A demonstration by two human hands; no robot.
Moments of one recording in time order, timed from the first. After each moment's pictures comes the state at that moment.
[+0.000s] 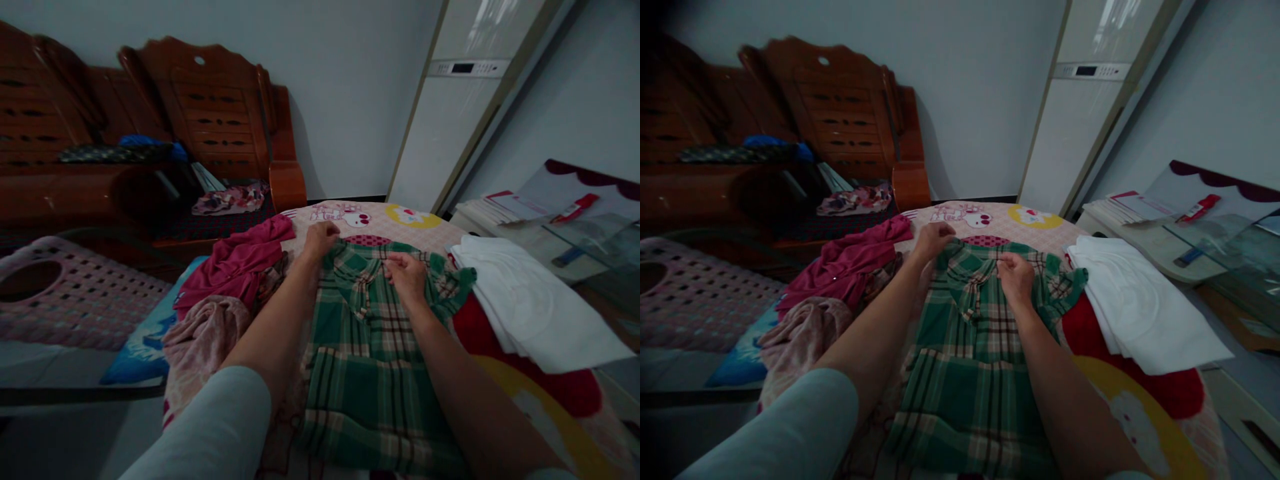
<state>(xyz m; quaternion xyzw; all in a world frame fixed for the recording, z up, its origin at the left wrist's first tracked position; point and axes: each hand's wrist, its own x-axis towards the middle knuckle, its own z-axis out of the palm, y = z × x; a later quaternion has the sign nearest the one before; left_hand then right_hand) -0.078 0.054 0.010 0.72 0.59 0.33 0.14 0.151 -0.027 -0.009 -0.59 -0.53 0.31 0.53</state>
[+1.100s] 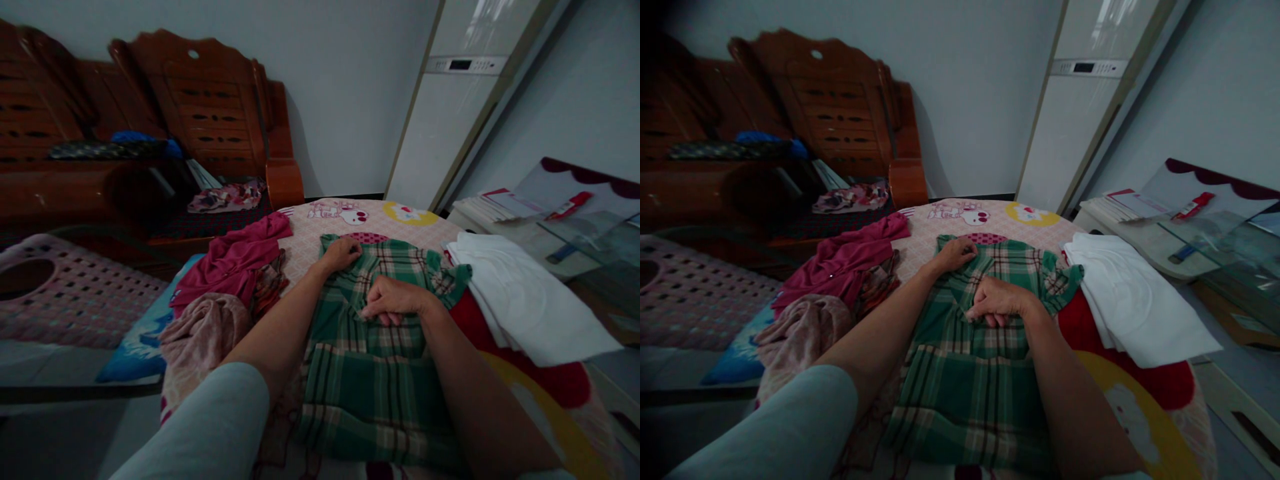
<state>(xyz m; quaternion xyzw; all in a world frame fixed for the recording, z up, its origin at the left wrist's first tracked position) -0.032 0.042 -0.009 0.84 0.46 0.25 0.15 0.155 -0.059 0.036 -0.41 -0.73 0.55 -0.04</state>
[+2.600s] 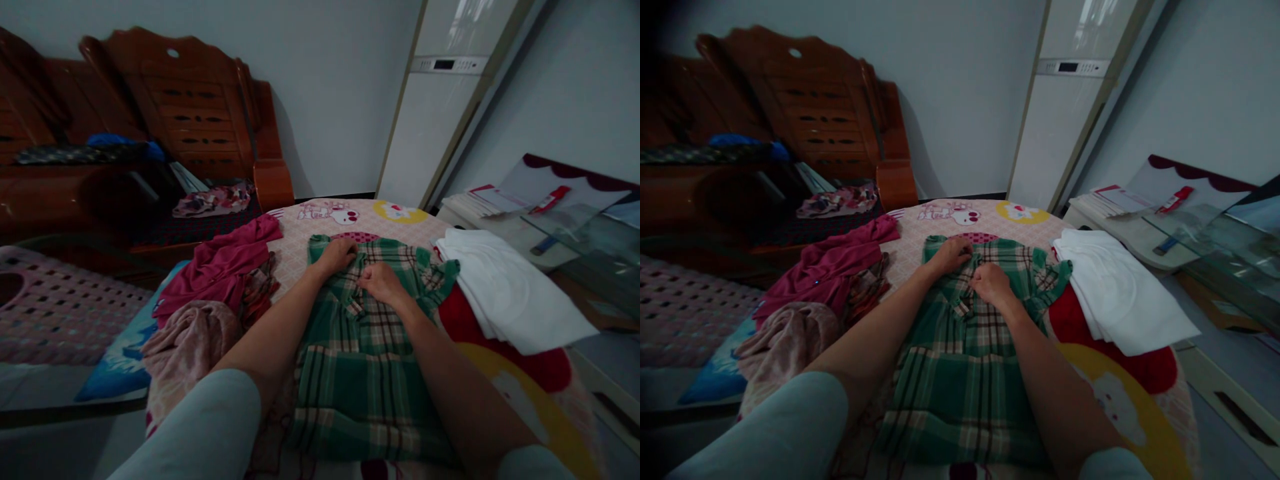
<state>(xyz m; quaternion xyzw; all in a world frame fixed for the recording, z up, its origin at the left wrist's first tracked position) -0.017 0.035 -0.003 0.86 0.46 0.20 0.10 0.138 -0.046 0.013 -0.62 -0.74 0.23 0.14</state>
